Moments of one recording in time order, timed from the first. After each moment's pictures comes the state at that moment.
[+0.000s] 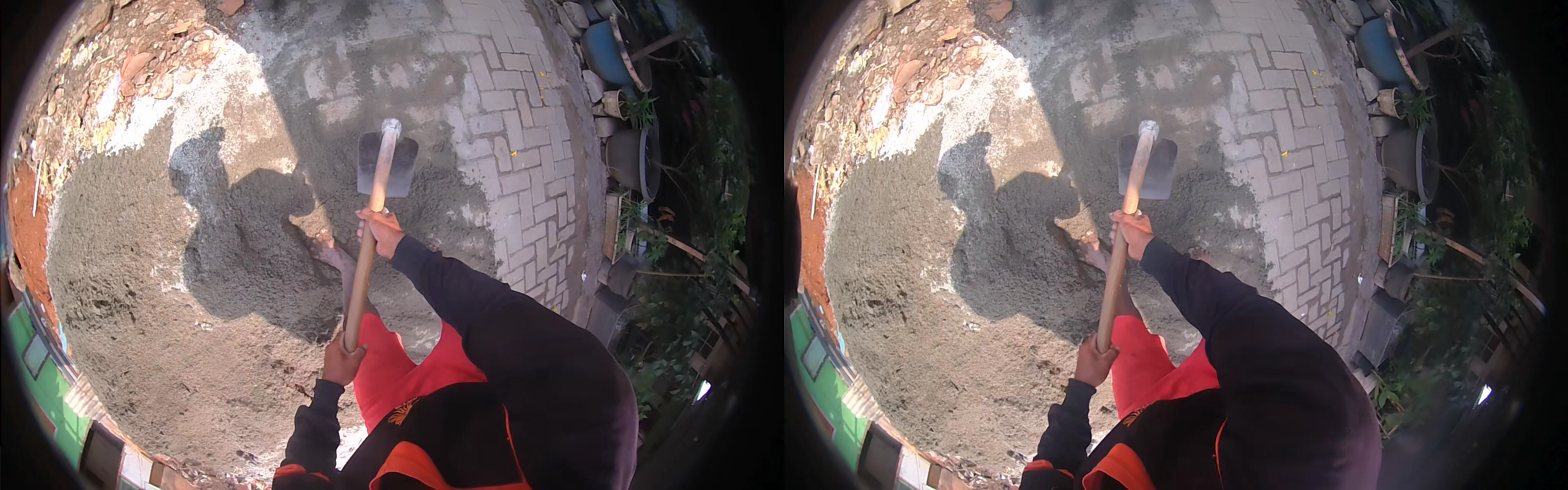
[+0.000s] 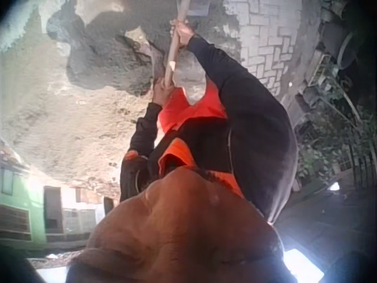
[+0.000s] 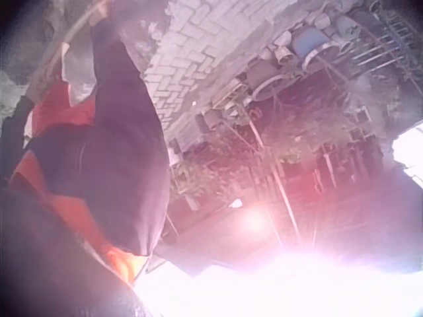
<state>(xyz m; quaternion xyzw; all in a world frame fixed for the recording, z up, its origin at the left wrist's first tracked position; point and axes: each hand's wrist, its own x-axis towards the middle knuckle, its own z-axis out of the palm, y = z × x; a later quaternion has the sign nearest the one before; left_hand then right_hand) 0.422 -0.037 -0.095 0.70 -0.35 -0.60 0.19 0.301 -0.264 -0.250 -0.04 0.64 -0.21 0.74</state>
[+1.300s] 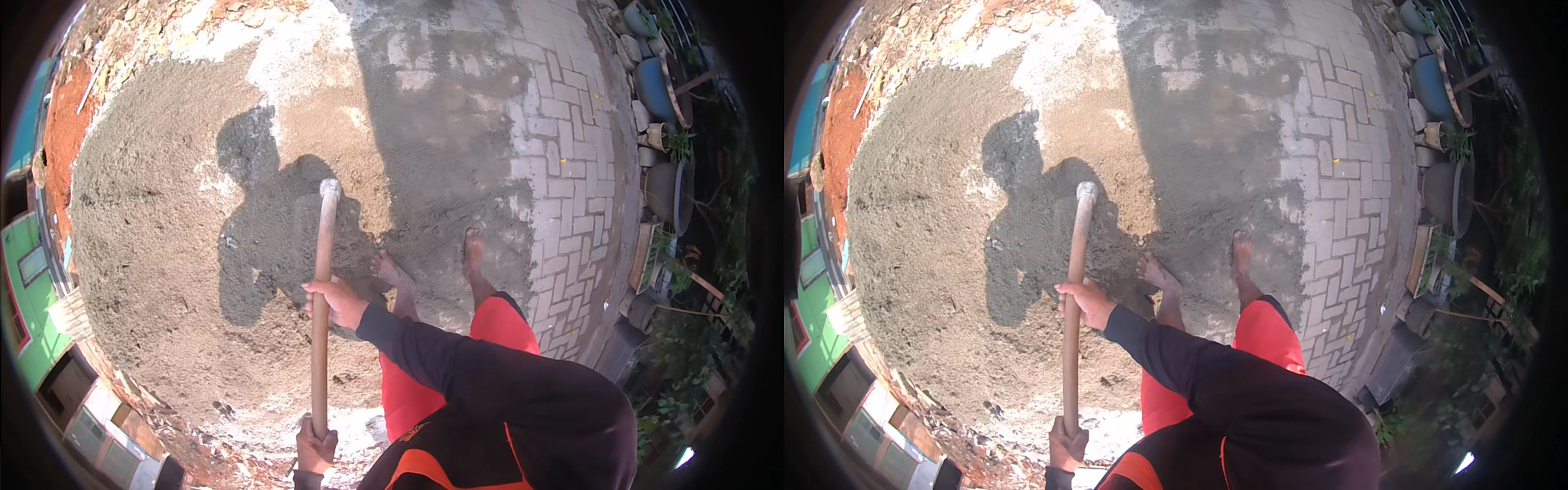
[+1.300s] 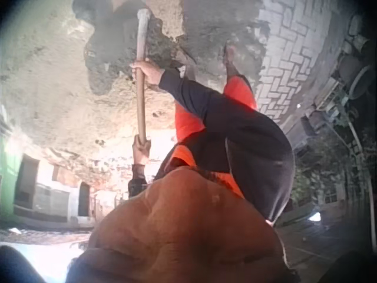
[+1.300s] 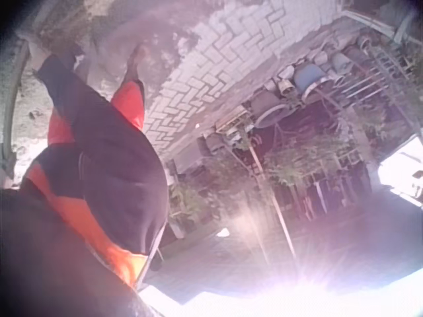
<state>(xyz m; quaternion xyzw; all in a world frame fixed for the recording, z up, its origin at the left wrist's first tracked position) 0.476 0.262 0.109 0.84 -0.13 -0.53 0.09 0.446 0.028 -0.116 0.08 0.44 -0.04 0.89</state>
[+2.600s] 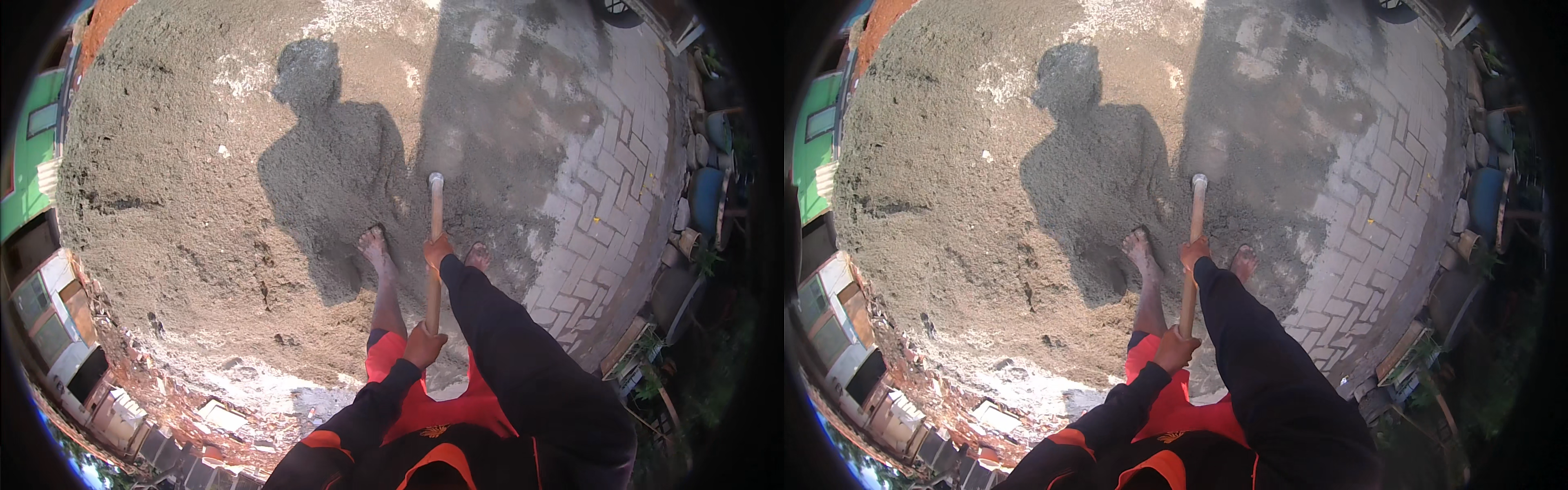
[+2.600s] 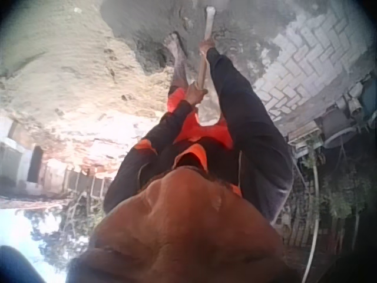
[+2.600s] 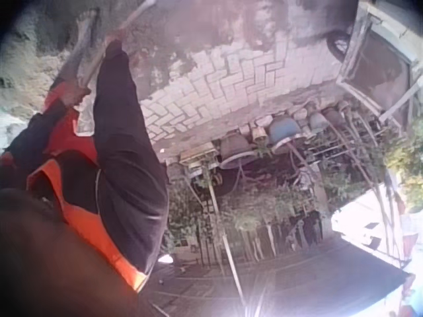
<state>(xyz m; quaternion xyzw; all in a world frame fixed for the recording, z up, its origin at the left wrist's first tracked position) 0.193 0.116 -0.182 0.73 0.05 -0.64 0.26 0.219 -0.039 -0.374 -0.47 0.64 0.28 0.54</state>
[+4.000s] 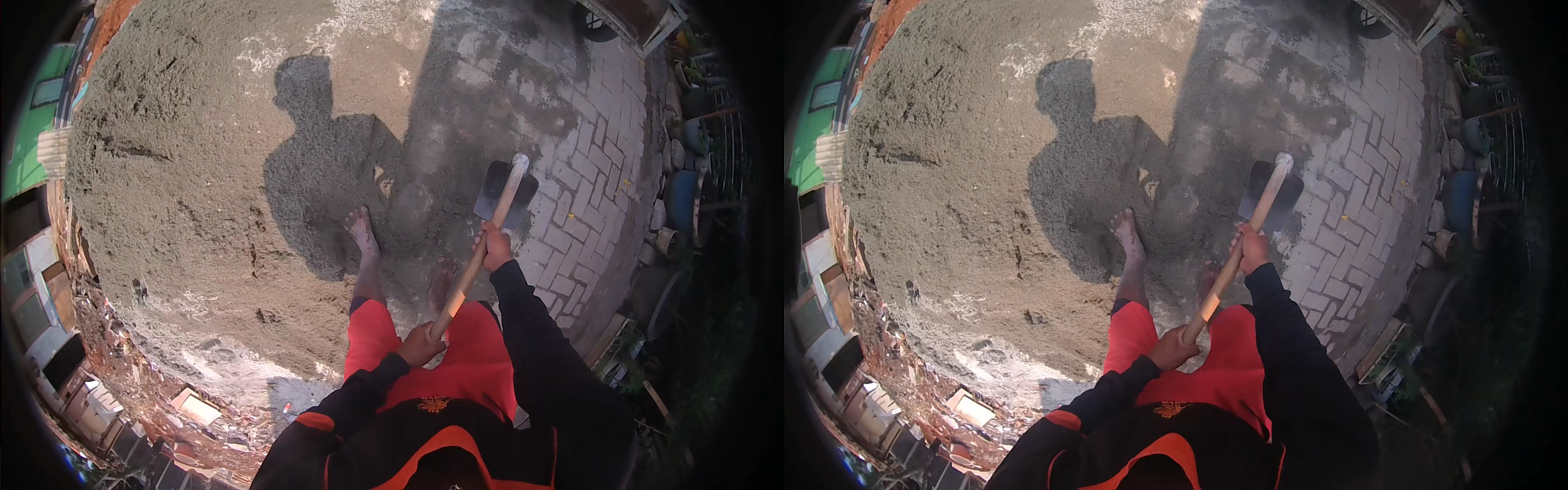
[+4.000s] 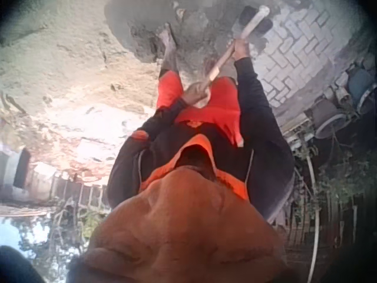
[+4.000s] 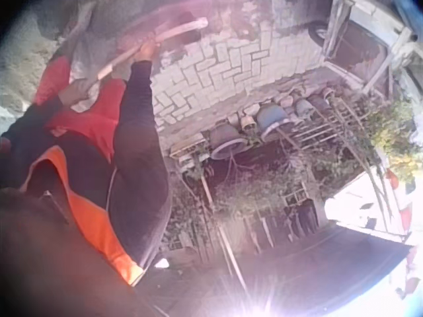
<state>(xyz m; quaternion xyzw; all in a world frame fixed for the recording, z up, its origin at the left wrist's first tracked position) 0.130 0.160 -0.109 0.61 -0.12 -0.70 0.35 0.094 -0.119 -0.215 -0.22 0.67 -0.09 0.70</state>
